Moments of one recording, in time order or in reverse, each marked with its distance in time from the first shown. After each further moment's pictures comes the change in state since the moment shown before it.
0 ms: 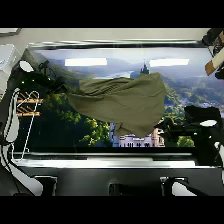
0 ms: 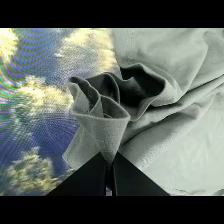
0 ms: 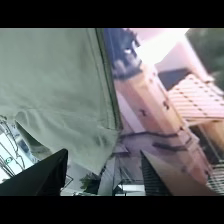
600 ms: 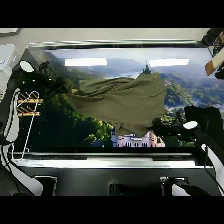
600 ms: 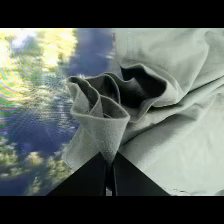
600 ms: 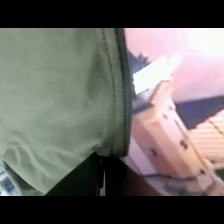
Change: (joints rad) left arm -0.001 -0.005 0.000 0.000 0.000 -0.001; right arm 0.233 0.015 -0.068 -0.006 -0.333 0.153
